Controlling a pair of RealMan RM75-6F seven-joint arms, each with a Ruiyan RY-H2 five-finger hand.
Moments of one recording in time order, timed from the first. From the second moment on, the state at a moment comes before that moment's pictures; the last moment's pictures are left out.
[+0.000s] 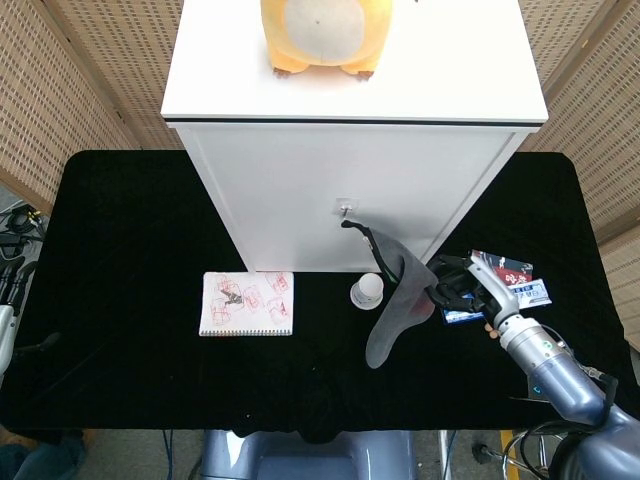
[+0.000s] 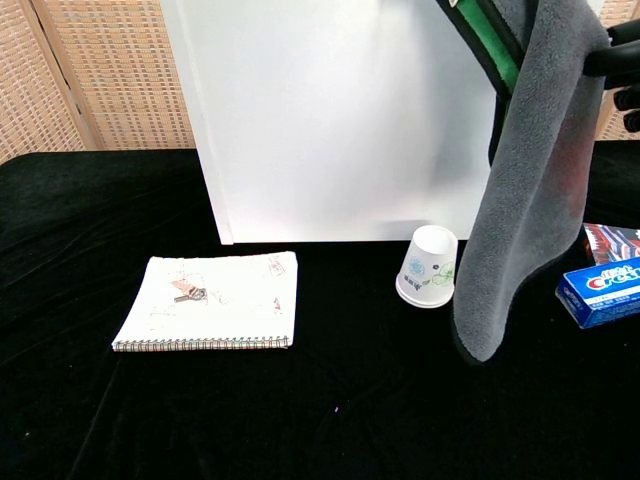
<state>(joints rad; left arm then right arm) -0.11 -1.11 -0.09 -1.61 1.40 1.46 0.05 0.54 -0.84 0.32 -2.01 -1.13 0.70 0.99</state>
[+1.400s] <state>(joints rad) -0.11 -1.11 -0.09 -1.62 1.40 1.46 0.05 0.46 -0.84 0.31 -1.99 -1.28 0.69 0.93</state>
